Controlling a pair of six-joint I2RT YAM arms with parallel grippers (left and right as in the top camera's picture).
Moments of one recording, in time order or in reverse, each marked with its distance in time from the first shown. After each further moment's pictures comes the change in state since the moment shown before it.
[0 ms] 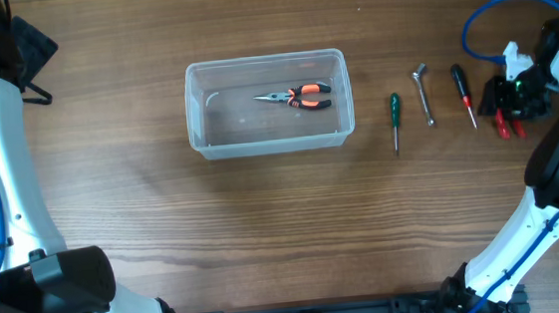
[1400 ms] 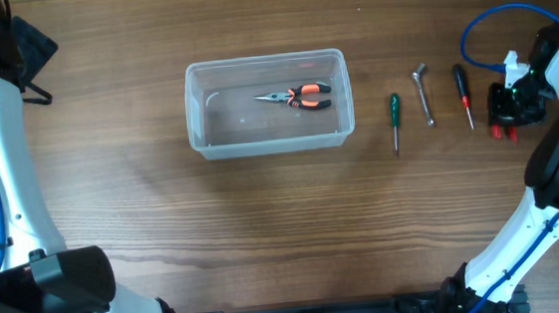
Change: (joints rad) left arm 0.000 0.000 0.000 0.000 0.000 0.000; right arm 0.001 -0.001 -0.053 0.055 0.076 0.062
